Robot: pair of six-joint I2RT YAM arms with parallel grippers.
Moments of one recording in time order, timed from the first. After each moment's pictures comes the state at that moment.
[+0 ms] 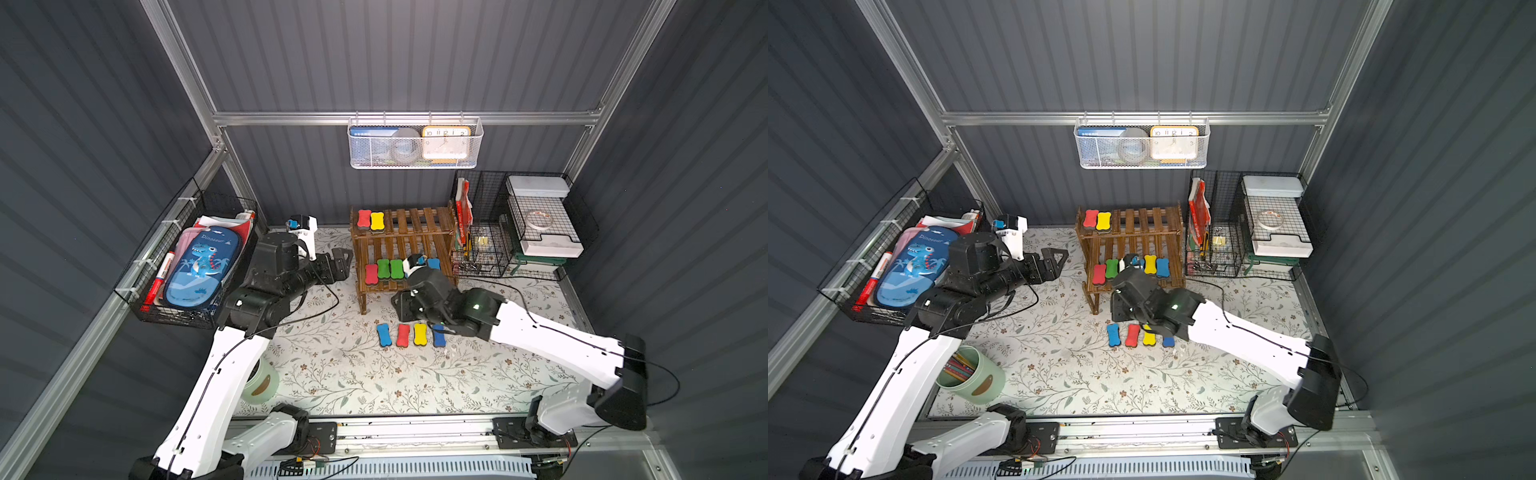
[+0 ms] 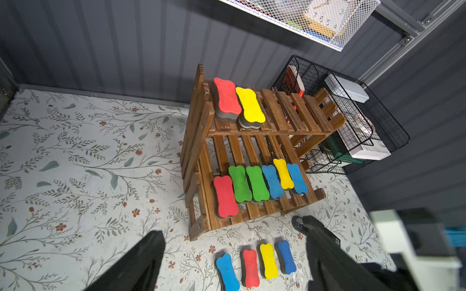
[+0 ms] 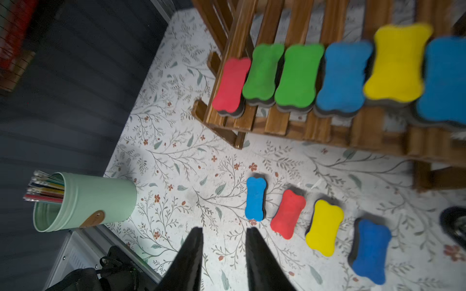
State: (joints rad) left arm -0.34 1.10 1.38 -0.73 0.16 -0.31; right arm 0.96 1.42 1.36 -0.59 0.21 0.70
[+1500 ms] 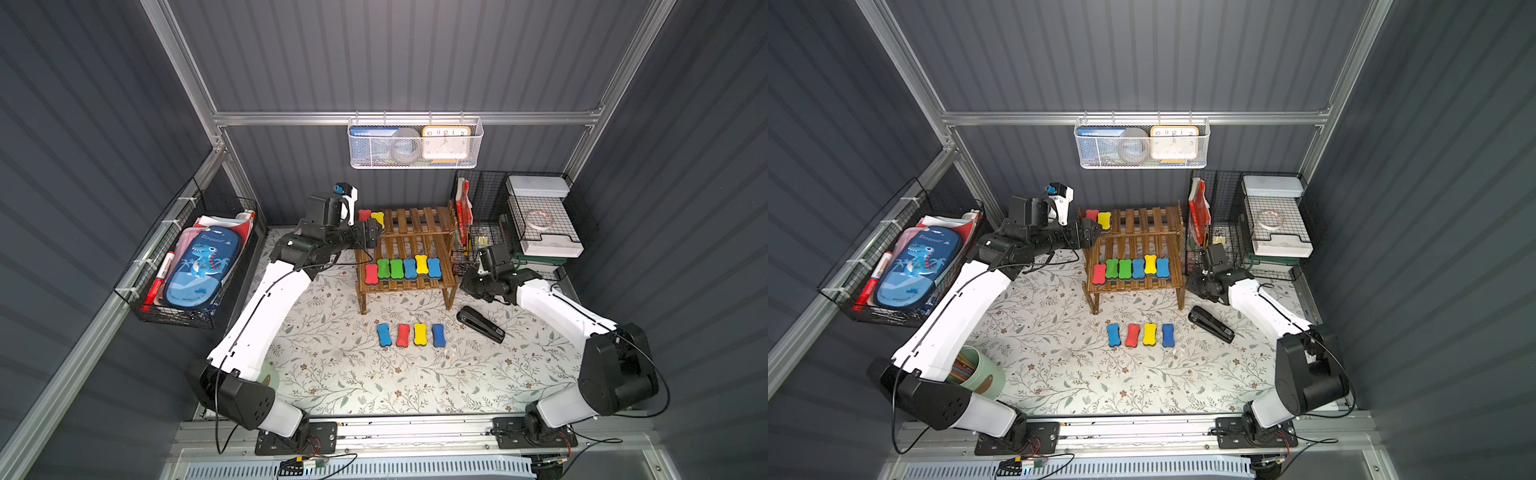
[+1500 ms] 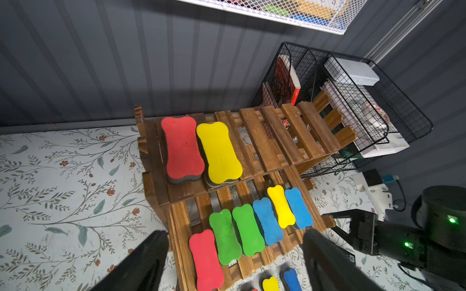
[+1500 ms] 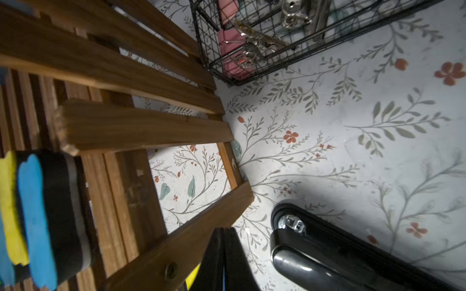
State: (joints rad) left arm -0.44 1.53 1.72 -0.71 0.10 -0.23; right arm 0.31 1.51 1.08 -0.48 -0.11 0.75
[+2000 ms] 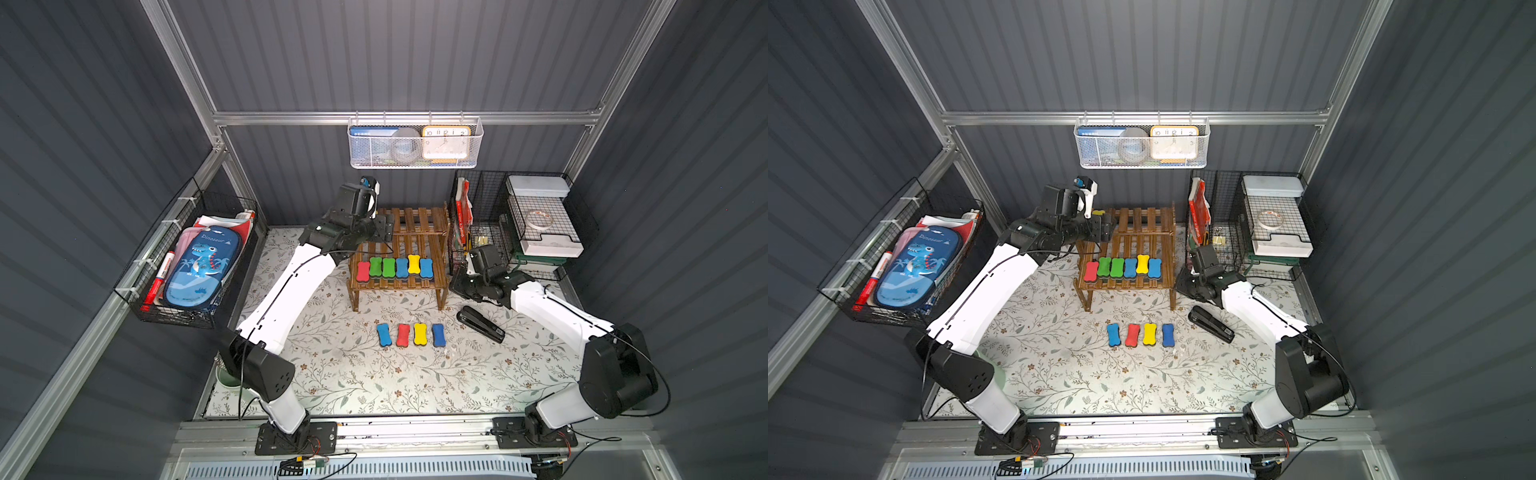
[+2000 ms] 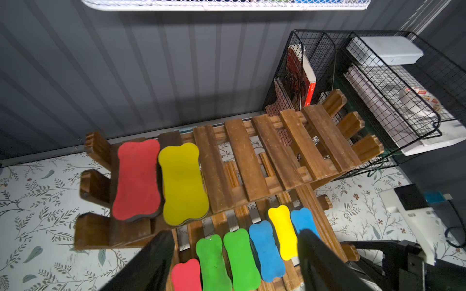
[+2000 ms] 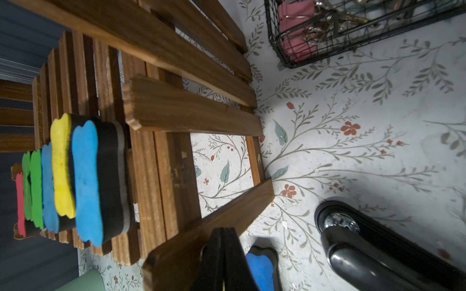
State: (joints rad) left arm -0.54 1.73 1.94 -0.77 -0.08 -0.14; right arm 0.38 1.51 1.08 -0.42 -0.15 0.75
